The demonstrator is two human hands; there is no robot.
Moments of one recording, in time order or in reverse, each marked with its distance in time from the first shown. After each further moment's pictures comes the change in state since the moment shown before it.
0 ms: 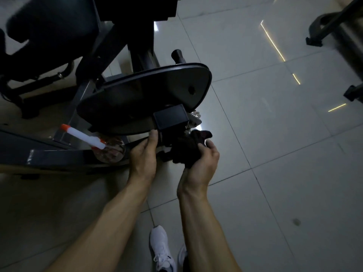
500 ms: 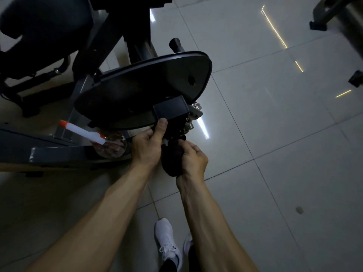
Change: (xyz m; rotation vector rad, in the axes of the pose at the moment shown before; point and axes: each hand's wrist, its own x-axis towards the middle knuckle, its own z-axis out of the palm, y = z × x) left_hand 0.004 0.017 0.006 0.253 -0.004 0.152; right_hand 0.011 0.024 -0.004 -0.239 0.053 0.267
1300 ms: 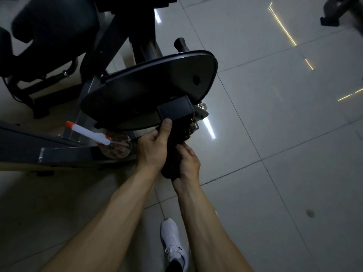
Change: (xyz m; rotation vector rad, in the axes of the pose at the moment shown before) left_hand -0.001 -0.004 0.002 -0.035 -0.001 -0.010; right_hand 0.002 0.024 0.009 0.188 -0.146 0.106
